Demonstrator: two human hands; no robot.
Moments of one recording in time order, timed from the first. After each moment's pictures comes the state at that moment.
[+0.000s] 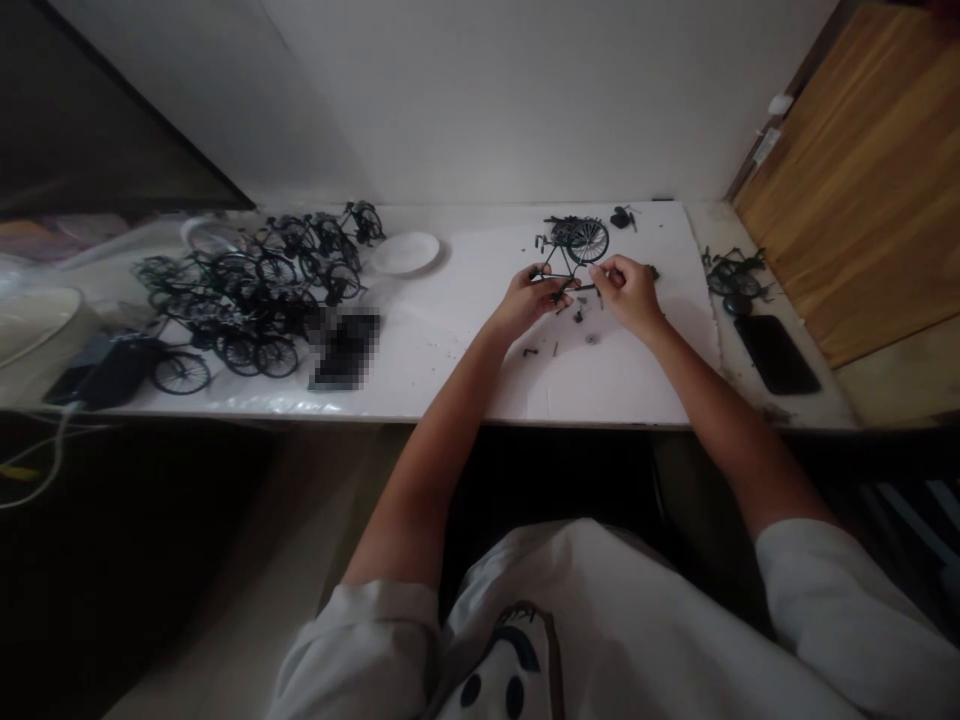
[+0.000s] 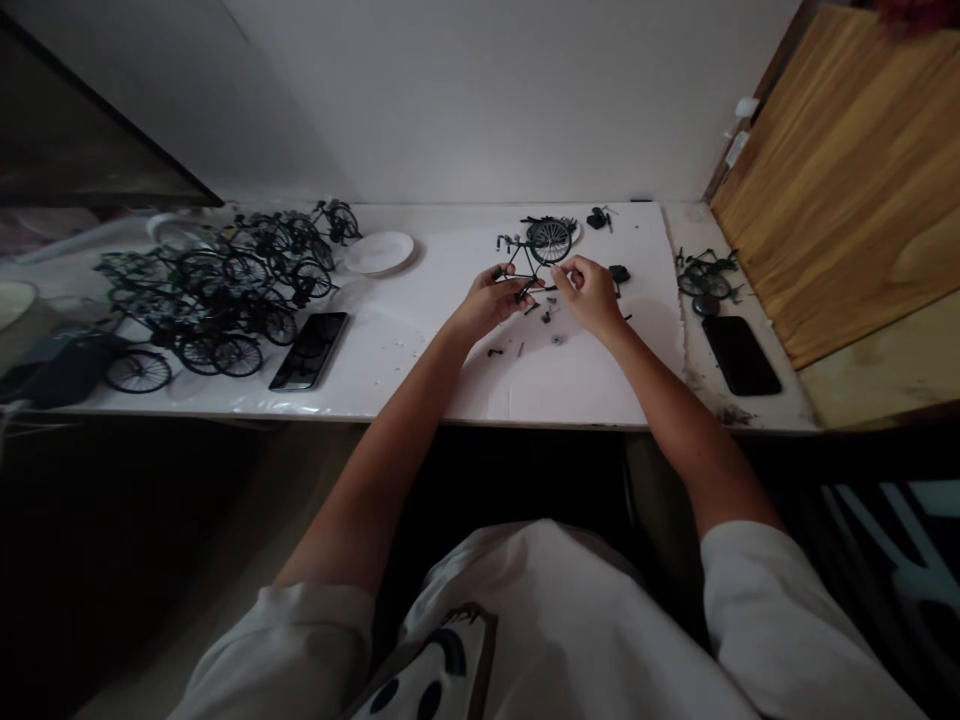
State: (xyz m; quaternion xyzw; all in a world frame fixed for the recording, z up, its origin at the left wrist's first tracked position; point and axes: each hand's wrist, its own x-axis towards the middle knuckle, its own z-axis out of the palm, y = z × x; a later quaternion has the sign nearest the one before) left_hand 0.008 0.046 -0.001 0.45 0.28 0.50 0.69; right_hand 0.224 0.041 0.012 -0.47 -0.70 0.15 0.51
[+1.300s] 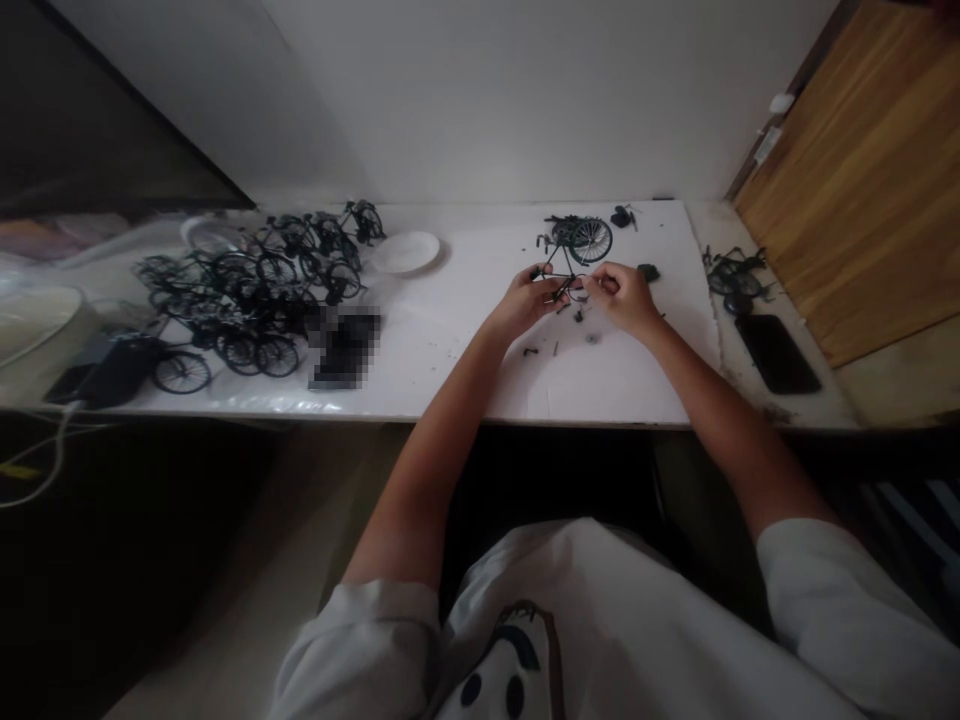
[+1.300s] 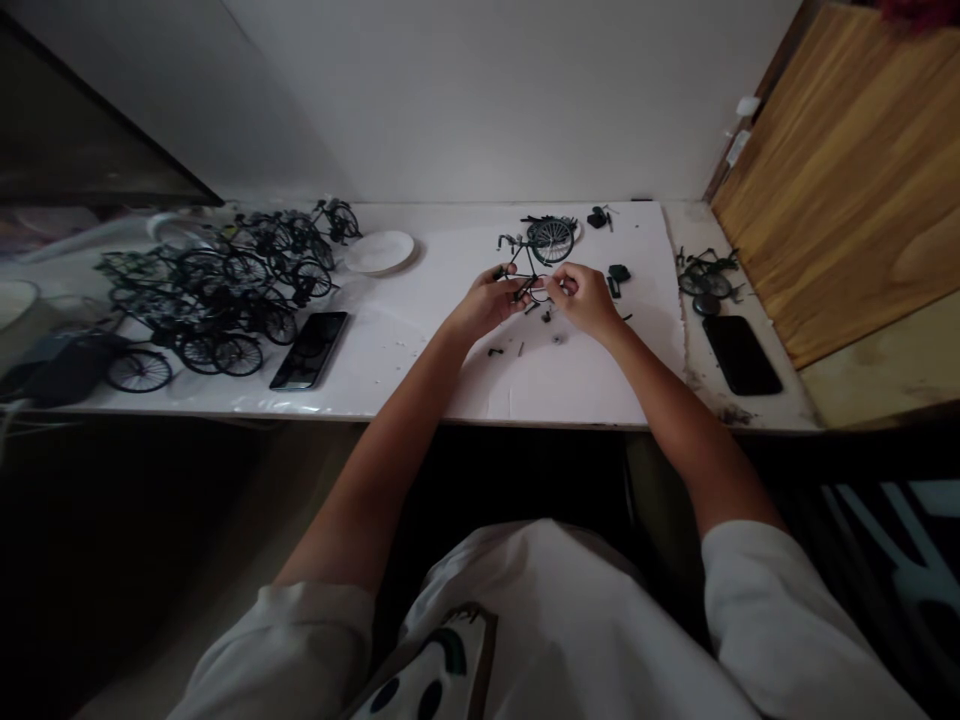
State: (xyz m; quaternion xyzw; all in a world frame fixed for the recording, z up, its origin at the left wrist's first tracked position) left_hand 0.004 0.047 -0.002 0.43 0.26 0.50 0.71; right_hand 0.219 0.029 0.019 -0.46 -0.73 0.20 0.46
